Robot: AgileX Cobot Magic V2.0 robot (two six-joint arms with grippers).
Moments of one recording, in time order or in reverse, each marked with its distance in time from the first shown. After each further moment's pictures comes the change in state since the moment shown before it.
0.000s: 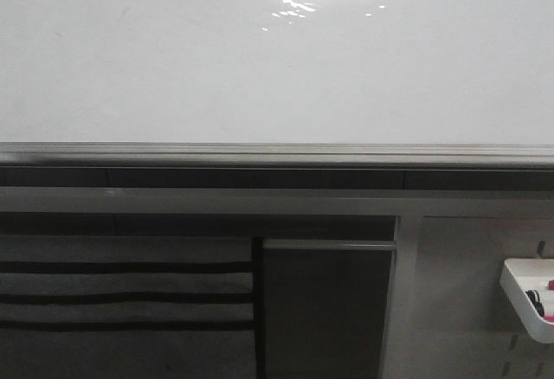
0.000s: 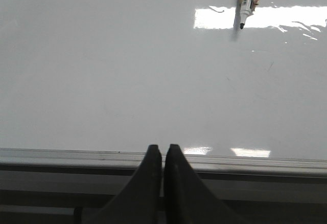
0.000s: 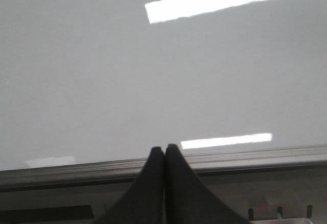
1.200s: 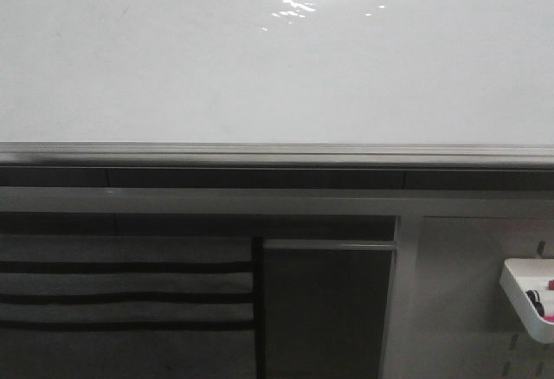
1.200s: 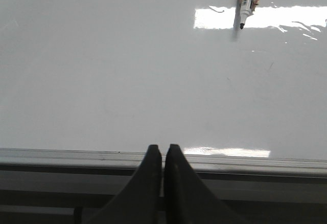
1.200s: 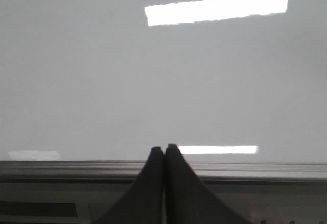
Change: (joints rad) left arm 0.000 0.000 0.000 0.000 0.000 0.000; right arm 0.000 0.000 0.000 -0.082 -0.014 -0.022
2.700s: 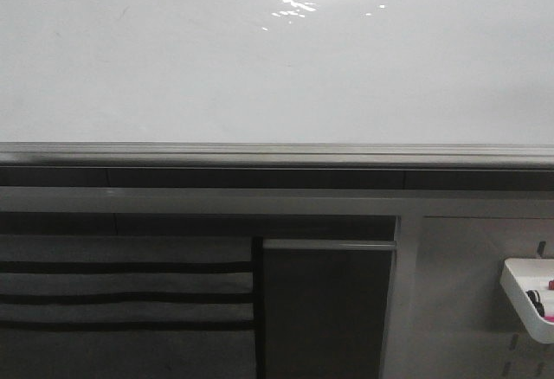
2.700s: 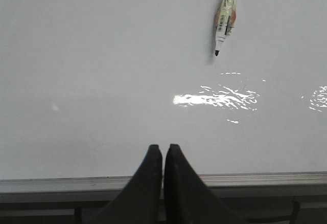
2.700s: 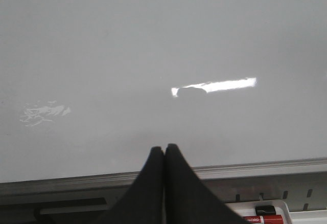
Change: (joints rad) left arm 0.000 0.363 -0.600 0.018 0.478 0.000; right arm 0.000 0.314 -0.565 0.113 0.512 0.000
